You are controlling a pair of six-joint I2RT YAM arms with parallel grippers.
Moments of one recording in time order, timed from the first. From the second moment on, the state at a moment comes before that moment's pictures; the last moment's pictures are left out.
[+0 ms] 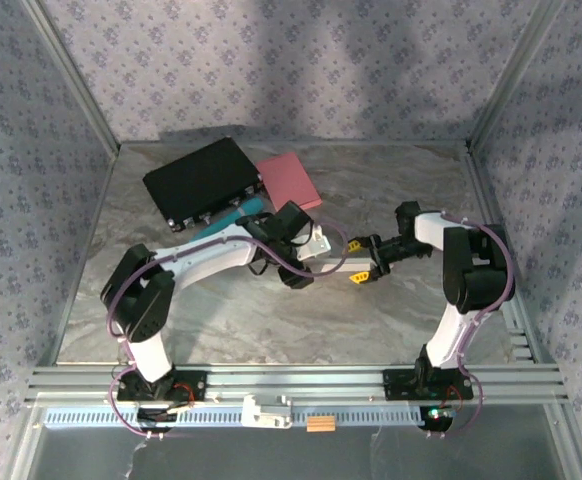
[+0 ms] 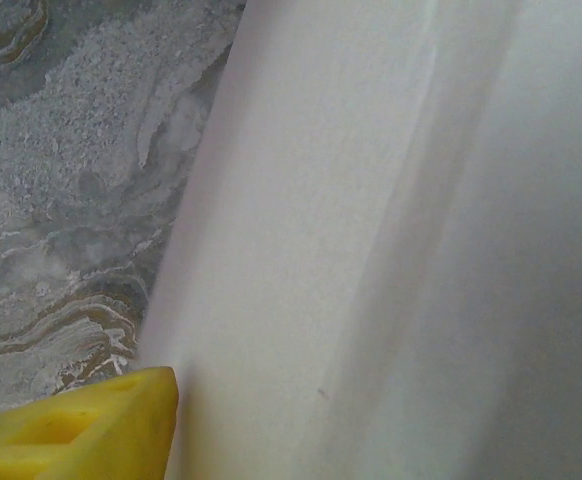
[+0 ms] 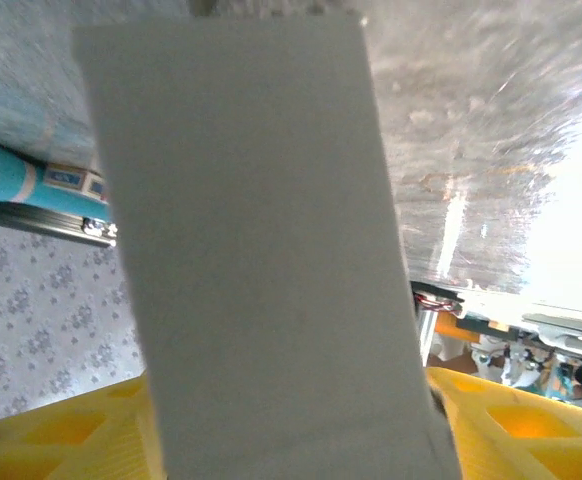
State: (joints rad) left arm -0.84 1.77 1.32 -0.68 0.17 0.33; right arm 0.06 1.82 1.00 -0.78 -1.05 1.16
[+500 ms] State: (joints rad) left arm -0.80 1.85 1.46 -0.81 0.32 0.33; right arm 0.02 1.81 1.08 -0.76 -1.00 1.24
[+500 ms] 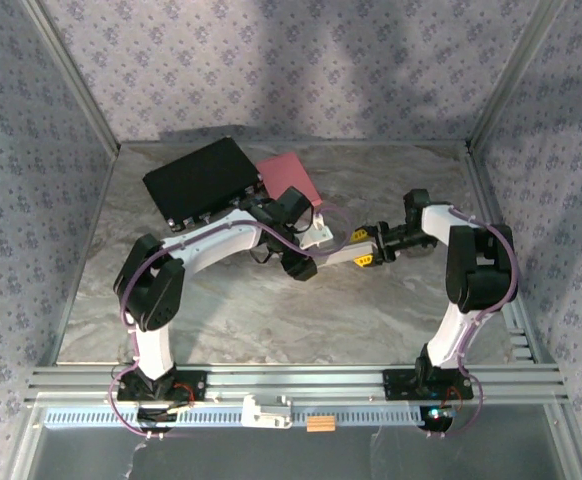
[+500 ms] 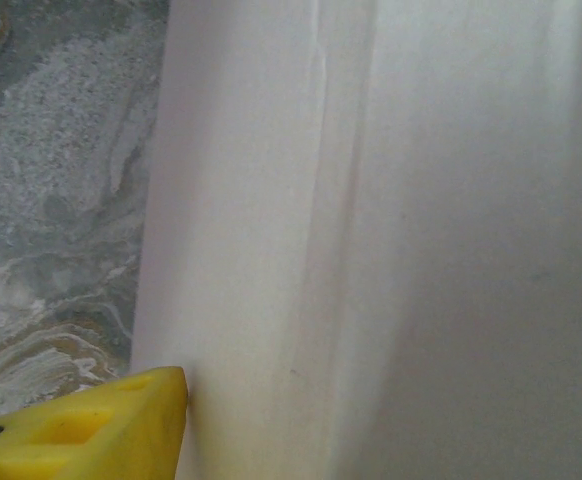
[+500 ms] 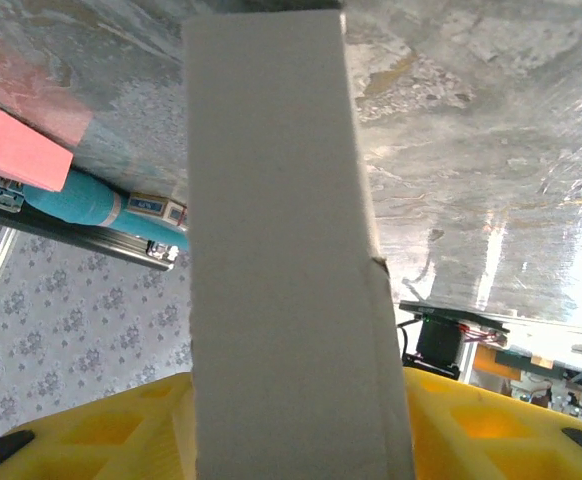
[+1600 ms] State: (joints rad) left arm -0.80 1.80 1.38 -0.74 0.19 0.34; right arm 0.05 1.67 1.02 -0.81 -0.96 1.37
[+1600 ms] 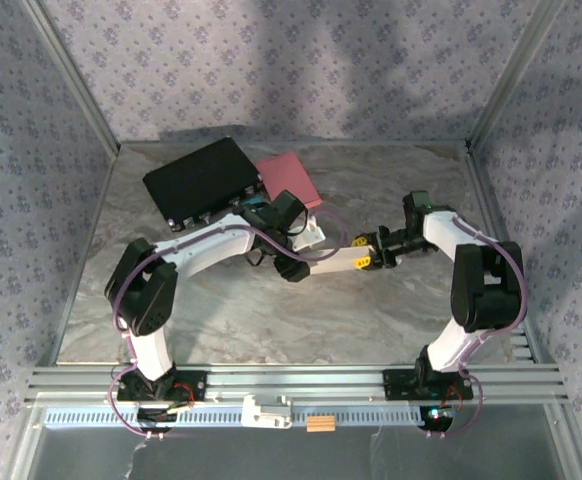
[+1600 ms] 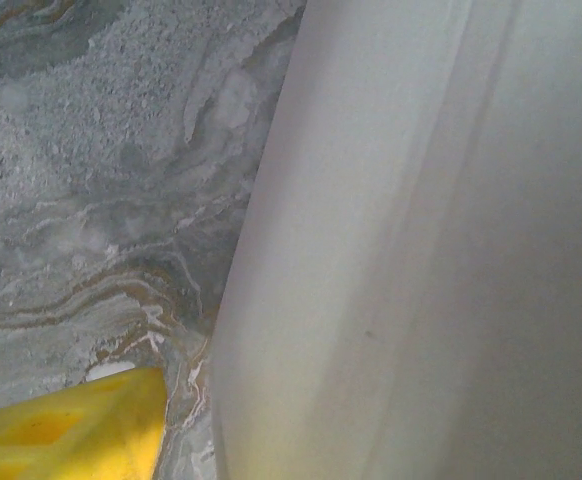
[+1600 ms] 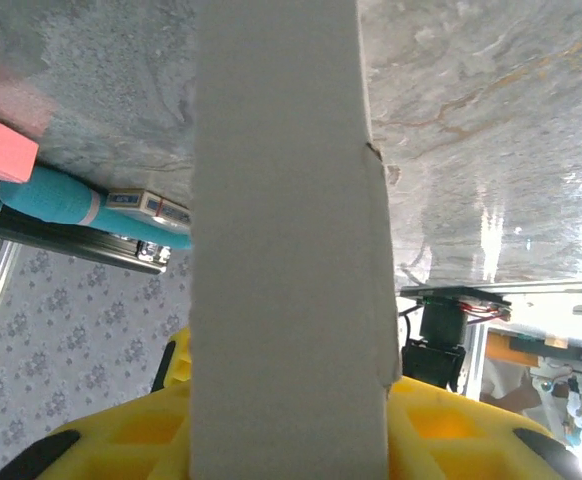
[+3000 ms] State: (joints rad) left arm -0.73 1.89 1.51 -0.86 0.42 0.27; right arm 0.37 1.26 0.90 -0.45 -0.32 1.13
